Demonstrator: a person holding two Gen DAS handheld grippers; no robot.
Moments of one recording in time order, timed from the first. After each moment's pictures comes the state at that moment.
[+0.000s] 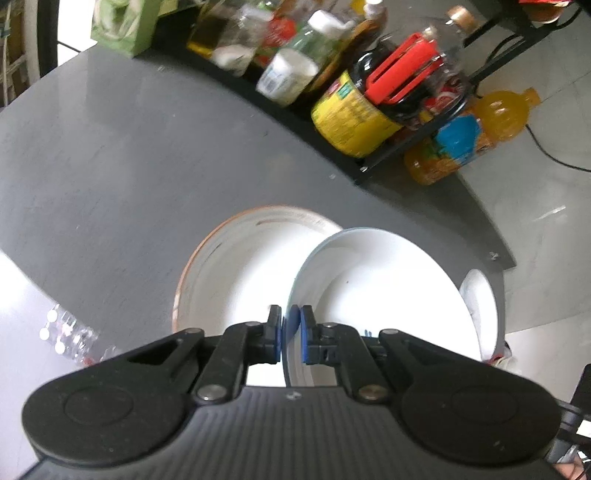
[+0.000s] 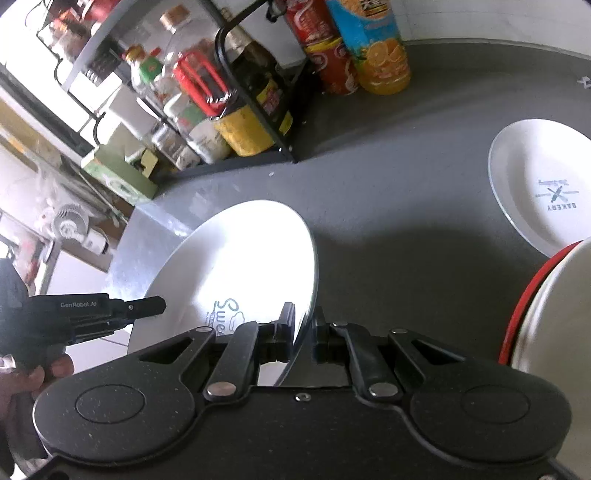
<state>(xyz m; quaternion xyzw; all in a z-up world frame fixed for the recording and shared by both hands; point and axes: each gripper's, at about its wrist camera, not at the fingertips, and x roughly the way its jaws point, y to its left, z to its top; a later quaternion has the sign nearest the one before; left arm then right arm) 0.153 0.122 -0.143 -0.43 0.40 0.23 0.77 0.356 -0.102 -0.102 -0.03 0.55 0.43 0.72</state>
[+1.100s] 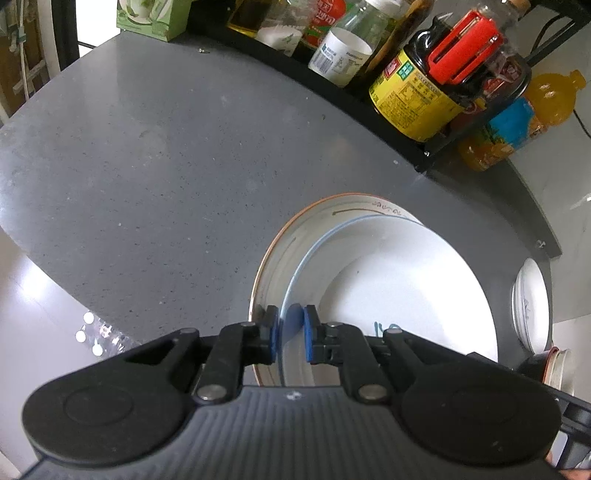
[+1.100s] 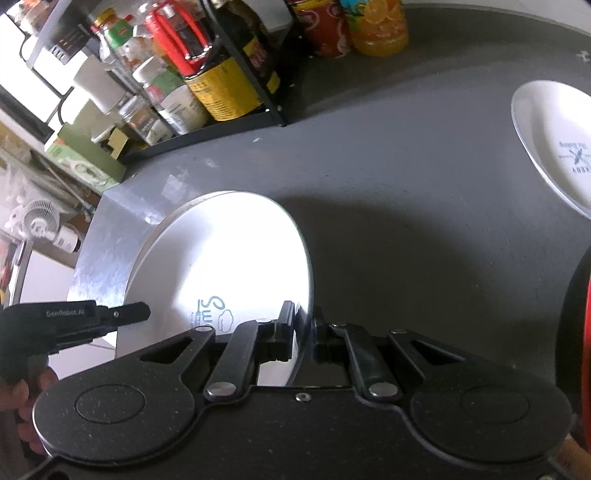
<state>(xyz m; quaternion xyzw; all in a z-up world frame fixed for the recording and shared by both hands) 0.147 0.141 -0.177 -0.40 0.44 0.27 0.76 0.331 -0.070 -0.139 -0.04 0.57 0.38 0.73</state>
